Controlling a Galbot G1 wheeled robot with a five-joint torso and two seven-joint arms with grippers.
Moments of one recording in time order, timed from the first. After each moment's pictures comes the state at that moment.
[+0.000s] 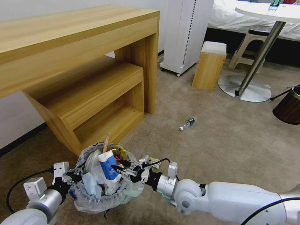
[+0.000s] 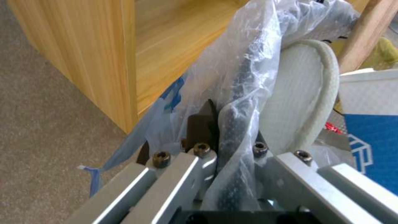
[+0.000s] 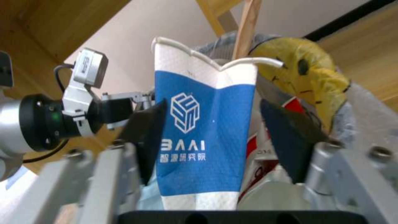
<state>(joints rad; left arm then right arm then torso) 1.76 -1.15 -0.84 -2.30 -0.79 0.54 -0.12 -0.33 0.82 -1.08 1.90 1.34 0.34 -0.02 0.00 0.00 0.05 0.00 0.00</state>
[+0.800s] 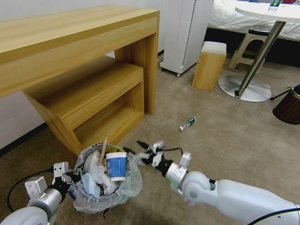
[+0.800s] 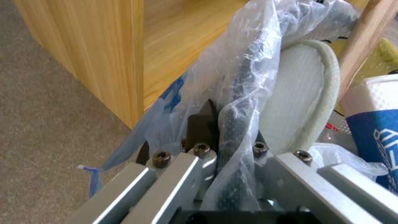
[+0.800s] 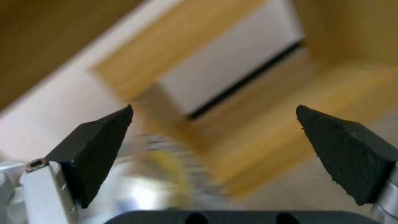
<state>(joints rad) 1.75 -1.13 -0.83 -2.26 -0.79 0.54 -0.12 -0.51 0.76 -0.74 1.89 1.34 0.32 0.11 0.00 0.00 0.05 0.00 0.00</state>
